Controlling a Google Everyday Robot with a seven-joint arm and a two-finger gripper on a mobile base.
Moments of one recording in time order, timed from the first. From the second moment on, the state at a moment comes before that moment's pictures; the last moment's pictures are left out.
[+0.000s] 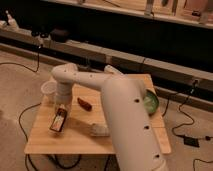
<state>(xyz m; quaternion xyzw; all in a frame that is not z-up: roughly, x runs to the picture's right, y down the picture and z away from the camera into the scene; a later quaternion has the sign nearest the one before) -0.242 0.119 0.828 -0.26 -0.41 -0.56 0.67</state>
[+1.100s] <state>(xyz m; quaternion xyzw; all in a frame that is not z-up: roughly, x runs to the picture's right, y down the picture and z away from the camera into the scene) -0.243 0.054 0.802 -0.26 -0.38 -0.43 0.78</state>
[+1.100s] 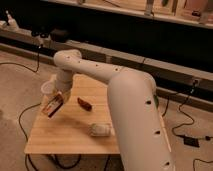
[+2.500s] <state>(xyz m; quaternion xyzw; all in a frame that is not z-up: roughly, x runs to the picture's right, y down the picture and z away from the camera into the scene) -0.225 -0.027 0.836 -0.28 -0.39 -0.27 0.84</state>
